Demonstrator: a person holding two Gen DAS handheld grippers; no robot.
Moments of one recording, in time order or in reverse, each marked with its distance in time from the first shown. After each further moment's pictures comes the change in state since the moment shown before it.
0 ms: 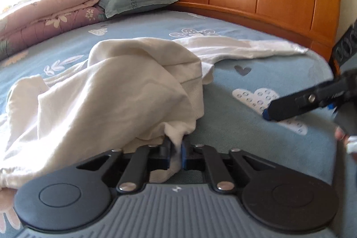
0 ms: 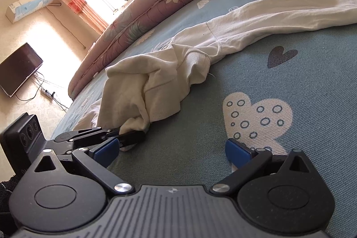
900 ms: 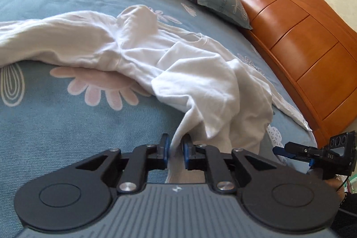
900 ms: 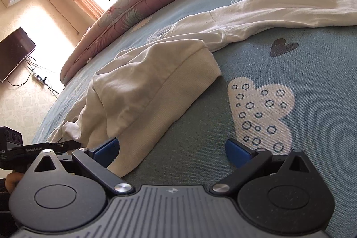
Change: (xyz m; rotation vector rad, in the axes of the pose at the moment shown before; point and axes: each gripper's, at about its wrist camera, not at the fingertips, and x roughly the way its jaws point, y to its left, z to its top) left arm -0.099 0.111 -0.079 -0.607 0.038 0.007; right arm -0.006 0.018 -0.013 -0.042 0.061 -0.056
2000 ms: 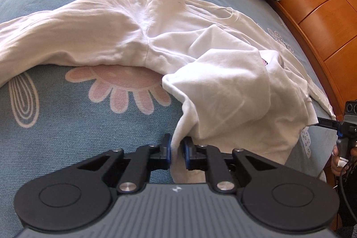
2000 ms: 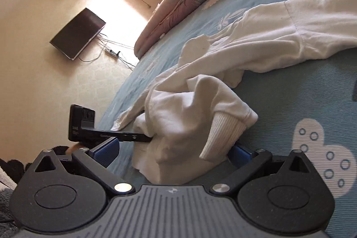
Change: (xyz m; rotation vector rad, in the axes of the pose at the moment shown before) left arm 0.019 0.010 0.041 0.020 0.191 0.147; right arm 0.023 -0.017 0.072 -0.063 0.196 0.425
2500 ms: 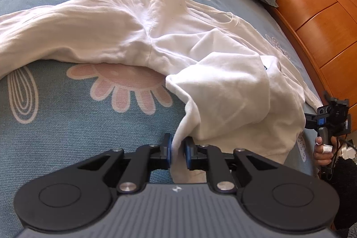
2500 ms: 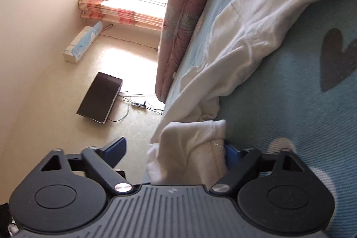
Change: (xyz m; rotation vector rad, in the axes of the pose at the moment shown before) left arm -0.001 0.009 -0.004 -0.037 -0.024 -0.041; right arm -0.001 -0.099 0.000 0.367 -0.187 0.246
